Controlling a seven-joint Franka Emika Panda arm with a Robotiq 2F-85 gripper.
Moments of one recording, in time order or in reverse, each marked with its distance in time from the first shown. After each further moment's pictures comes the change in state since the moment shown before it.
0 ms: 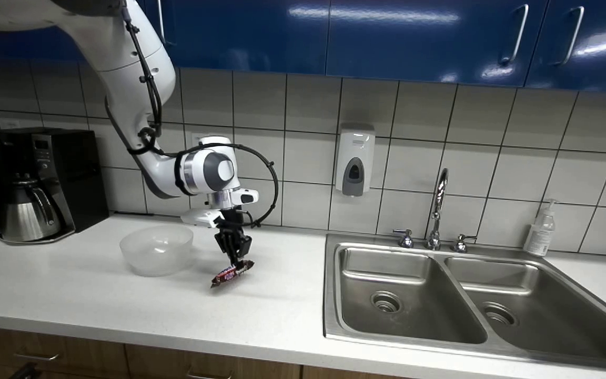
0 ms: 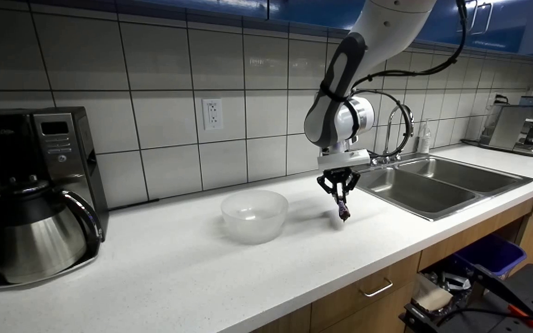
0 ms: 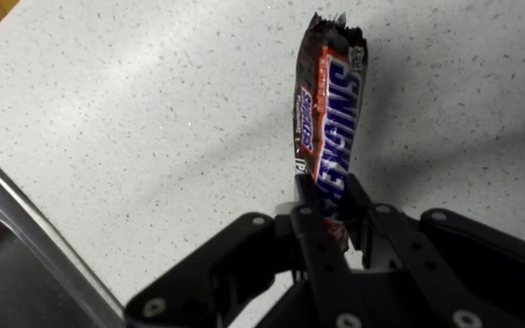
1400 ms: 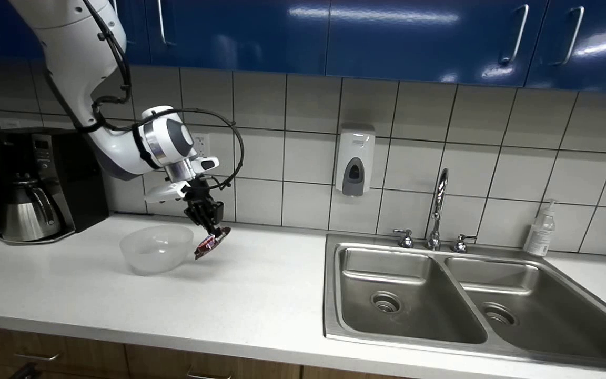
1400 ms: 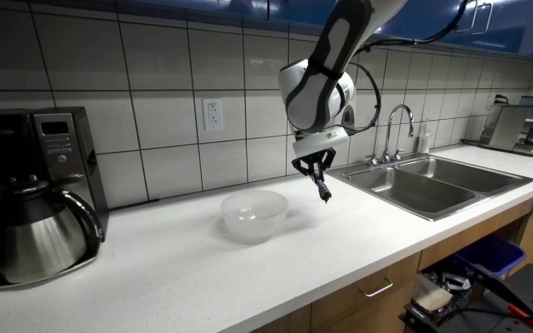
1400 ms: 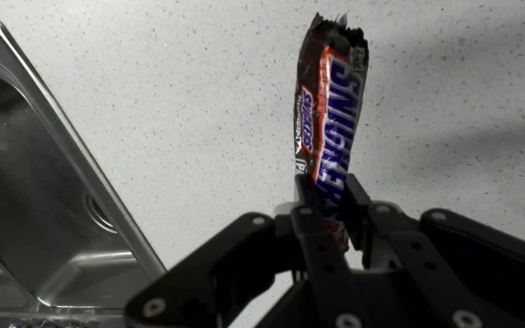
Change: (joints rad) arm 0.202 -0.154 -0.044 -0.067 -0.315 -0.001 0.190
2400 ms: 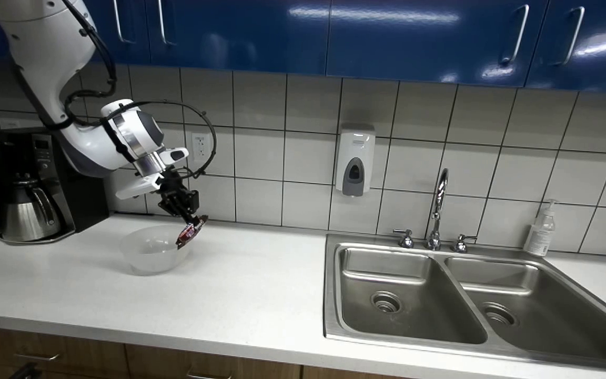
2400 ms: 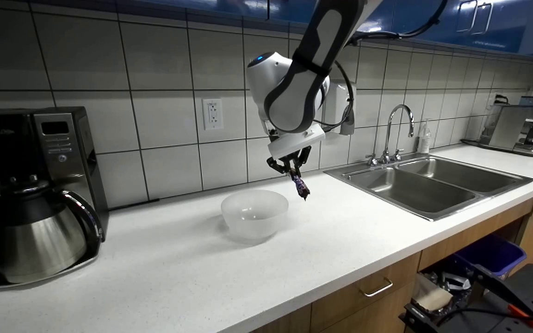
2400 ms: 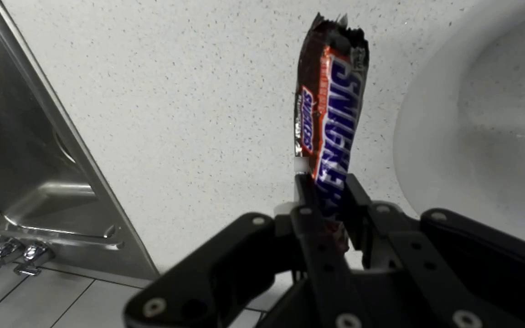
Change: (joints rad) arm 0.091 -0.011 0.039 0.028 -0.165 -0.015 0.105
